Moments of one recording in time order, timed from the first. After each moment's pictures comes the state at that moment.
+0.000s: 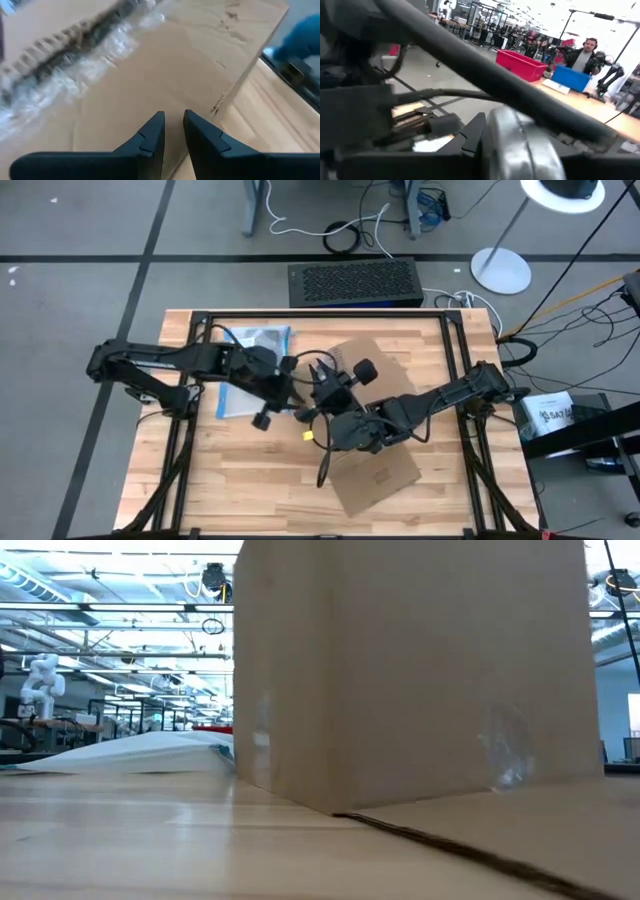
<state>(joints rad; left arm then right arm) -0.07 1.33 1.28 -0.68 0.19 0.36 0.38 1.90 1.94 -0.33 1.38 0.07</state>
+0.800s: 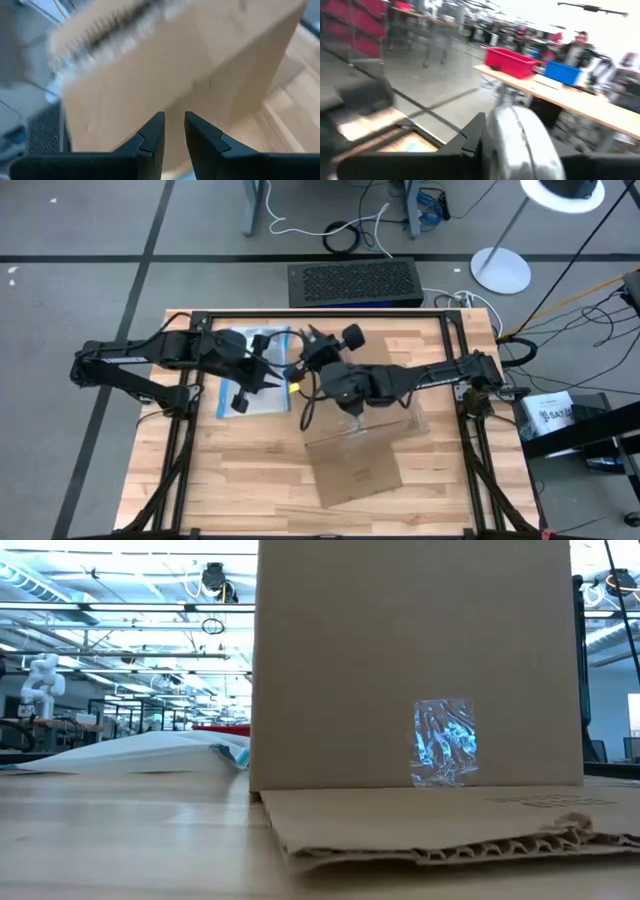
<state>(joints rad) 0.01 1.11 1.27 -0.80 0.06 0.48 0.20 1.91 1.94 -0.19 1.26 -0.03</state>
